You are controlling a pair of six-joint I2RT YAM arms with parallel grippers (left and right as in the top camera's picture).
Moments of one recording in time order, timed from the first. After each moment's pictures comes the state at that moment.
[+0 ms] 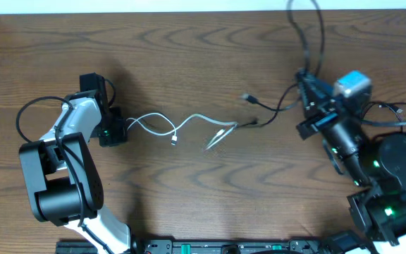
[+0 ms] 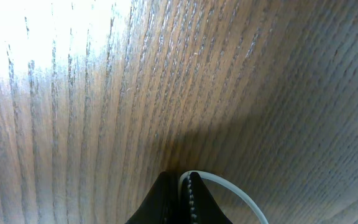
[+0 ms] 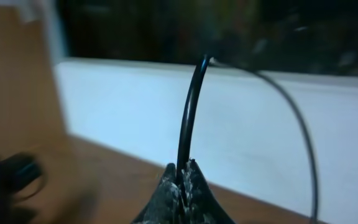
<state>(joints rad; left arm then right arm) 0.20 1.87 1.12 -0.75 0.07 -1.55 0.36 0.78 0.83 0.10 -0.13 0.04</state>
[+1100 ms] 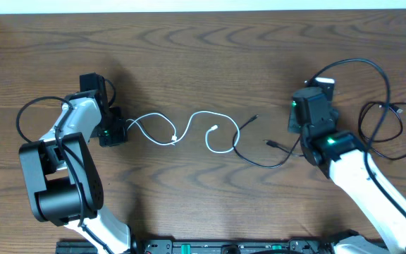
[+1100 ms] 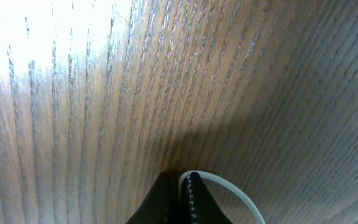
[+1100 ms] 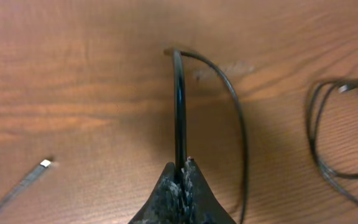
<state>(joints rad) 0.20 1.87 1.12 -0.75 0.07 -1.55 0.36 1.34 0.83 -0.39 0.44 0.37</state>
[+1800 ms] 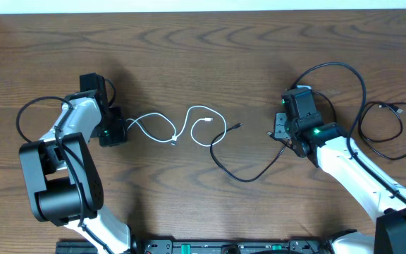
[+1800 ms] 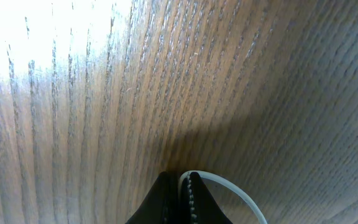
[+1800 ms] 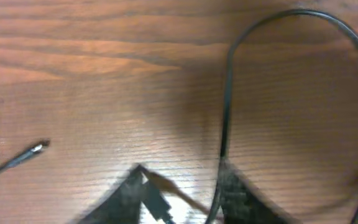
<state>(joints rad) 0.20 1.87 1.12 -0.75 0.07 -1.55 0.36 1.48 0.83 -0.36 0.17 0.40</state>
